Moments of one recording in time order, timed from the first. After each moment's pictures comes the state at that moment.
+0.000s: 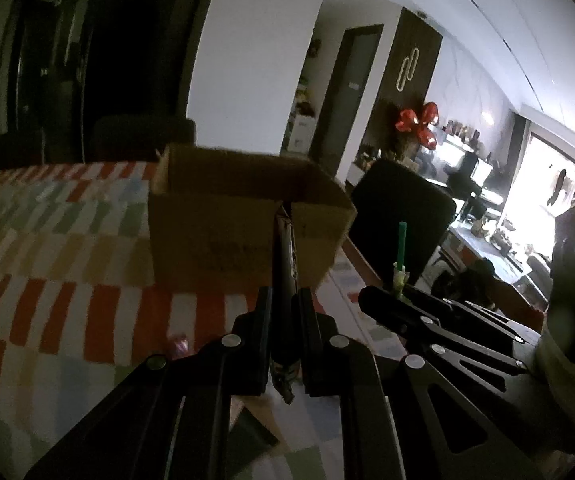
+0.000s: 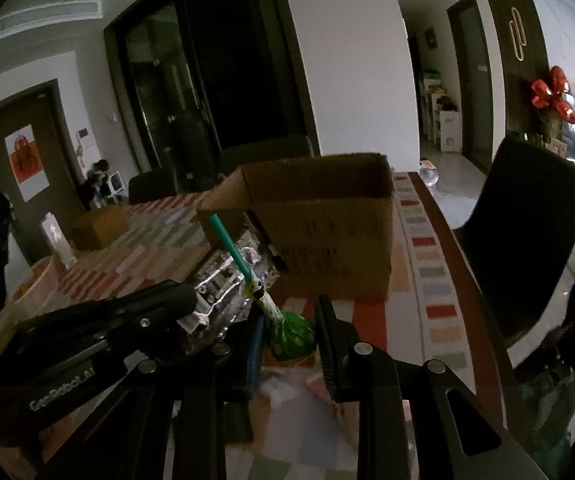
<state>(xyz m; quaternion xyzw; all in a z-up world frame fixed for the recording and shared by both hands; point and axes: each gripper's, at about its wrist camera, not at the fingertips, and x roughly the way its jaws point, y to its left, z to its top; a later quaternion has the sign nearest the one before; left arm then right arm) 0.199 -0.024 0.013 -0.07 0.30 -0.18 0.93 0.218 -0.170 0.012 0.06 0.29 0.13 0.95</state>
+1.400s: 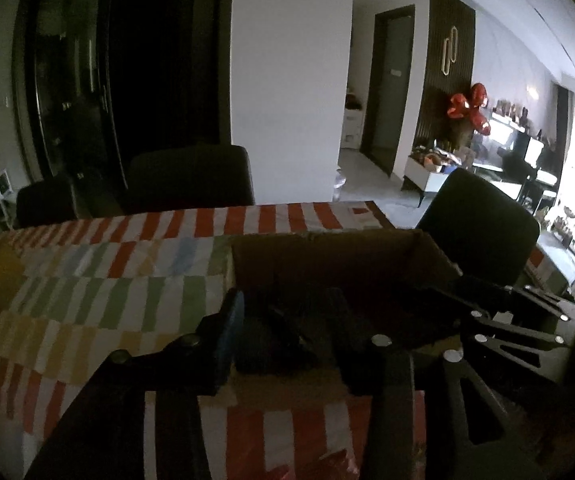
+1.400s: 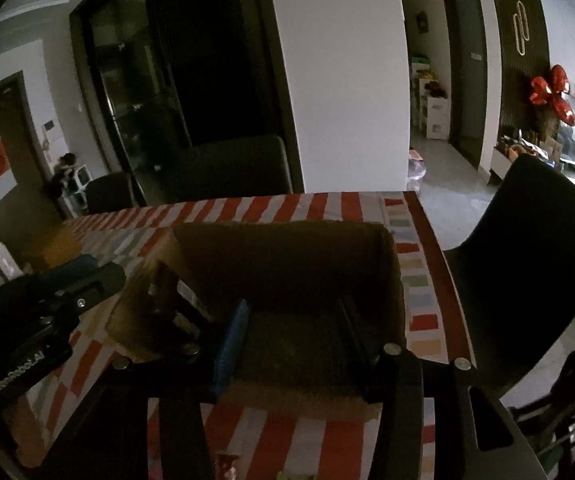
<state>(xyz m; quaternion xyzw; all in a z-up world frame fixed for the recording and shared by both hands) 0.352 -0.001 0.044 0.01 0.32 -0.08 0.94 0.381 -0.164 0.041 0.04 0.33 0.09 0.94</state>
